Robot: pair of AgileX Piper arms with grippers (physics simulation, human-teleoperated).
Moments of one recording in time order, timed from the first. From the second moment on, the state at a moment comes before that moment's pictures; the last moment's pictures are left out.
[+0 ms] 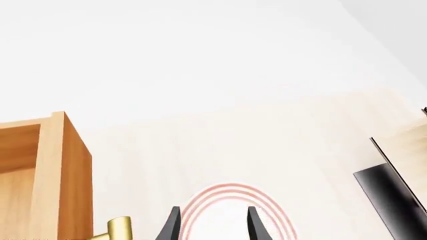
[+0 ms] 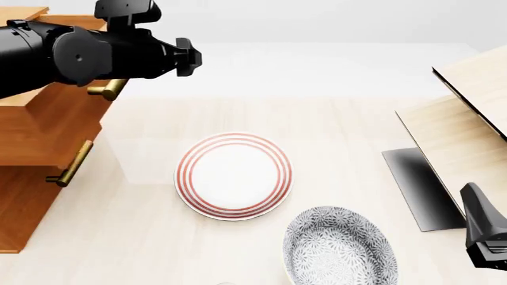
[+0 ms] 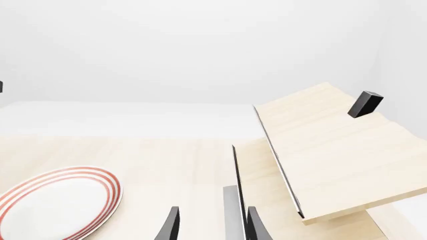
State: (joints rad) left arm -0.37 1.50 -1.18 0.21 -0.17; right arm 0.00 0.01 -0.01 0.00 -0.02
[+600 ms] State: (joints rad) left arm -0.28 1.46 -1.14 0.20 -0.15; right arm 0.00 0.01 -0.01 0.00 -0.02
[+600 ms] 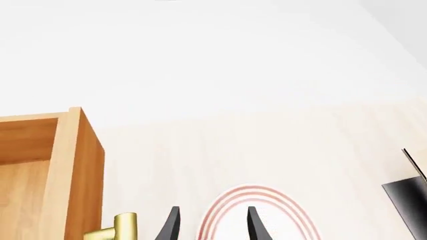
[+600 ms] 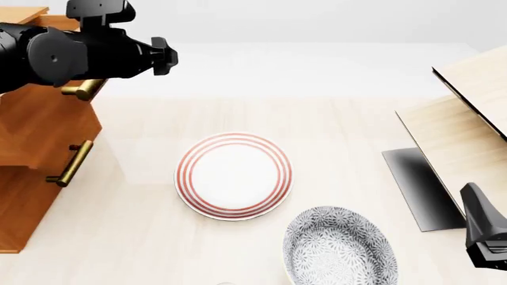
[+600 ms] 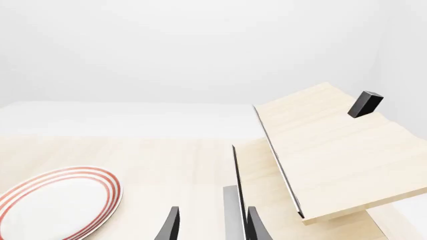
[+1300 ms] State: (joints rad) left arm -0.16 1.41 -1.09 0.20 -0.15; right arm 0.00 0.01 -0.01 0.00 -0.02
